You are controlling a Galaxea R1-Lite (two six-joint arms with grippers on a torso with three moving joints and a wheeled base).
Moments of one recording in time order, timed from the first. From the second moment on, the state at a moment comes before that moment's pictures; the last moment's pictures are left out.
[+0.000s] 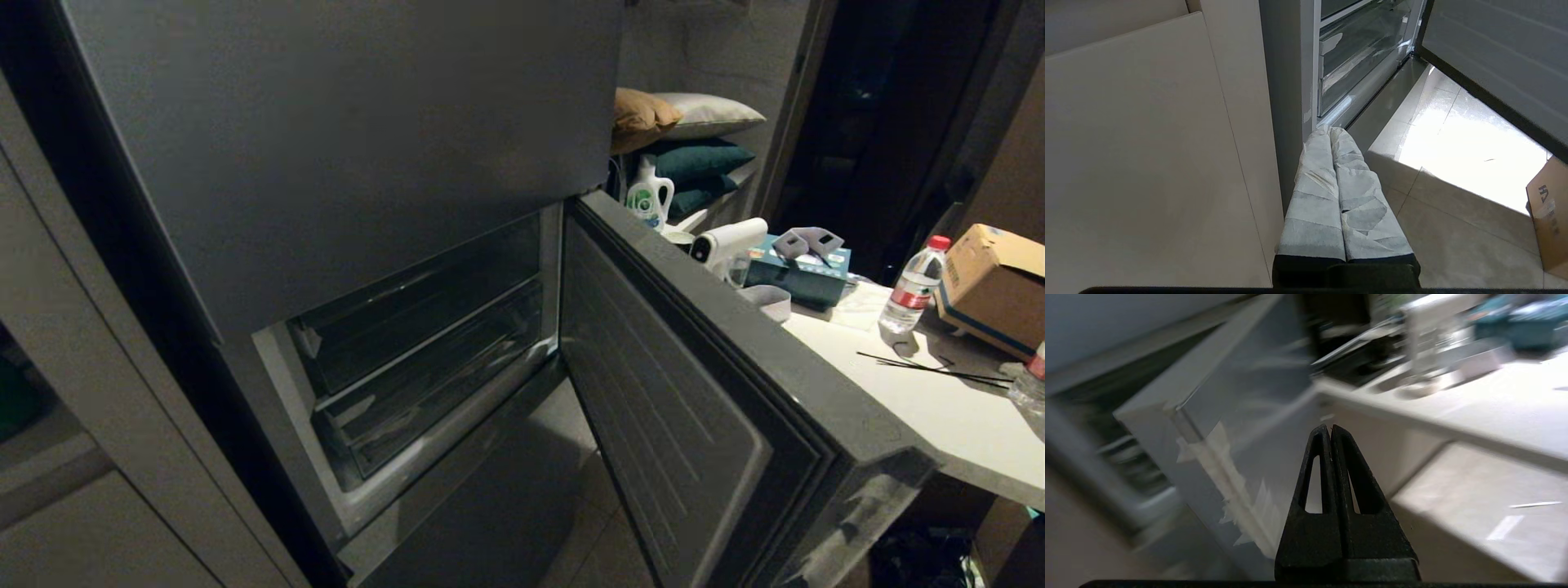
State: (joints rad) left arm 0.00 0.00 -0.01 0.02 0.00 0.00; right arm -0.21 0.48 -0.12 -0.49 0.44 0.34
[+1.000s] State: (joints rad) left arm 0.00 0.00 -0.01 0.02 0.00 0.00; right arm 0.56 1.40 -0.58 -0.57 0.19 0.24
